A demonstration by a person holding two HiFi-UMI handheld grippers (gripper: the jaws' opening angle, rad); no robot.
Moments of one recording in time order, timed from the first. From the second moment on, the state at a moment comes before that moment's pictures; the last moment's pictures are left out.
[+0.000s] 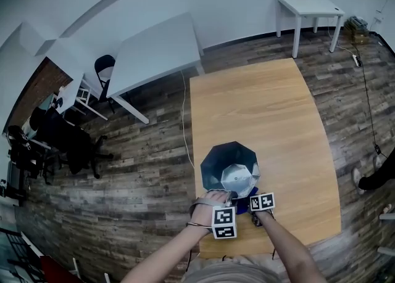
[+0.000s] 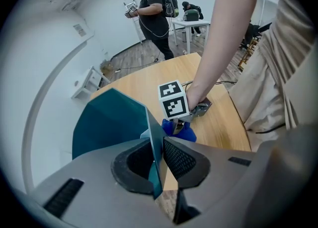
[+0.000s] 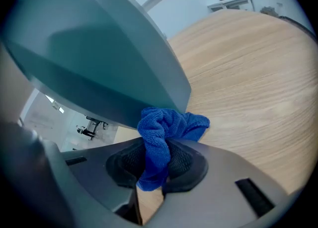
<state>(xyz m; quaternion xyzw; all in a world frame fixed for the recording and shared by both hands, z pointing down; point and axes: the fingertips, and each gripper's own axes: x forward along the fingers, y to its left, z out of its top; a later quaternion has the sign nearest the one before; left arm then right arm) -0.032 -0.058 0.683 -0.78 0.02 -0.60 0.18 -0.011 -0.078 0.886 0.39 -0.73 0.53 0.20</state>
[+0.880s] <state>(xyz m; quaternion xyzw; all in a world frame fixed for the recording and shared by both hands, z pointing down) -0.106 -0.081 0.694 -0.70 -0.04 -0.63 0.34 0.036 -0.009 0.675 0.41 -0.77 0.48 0.06</state>
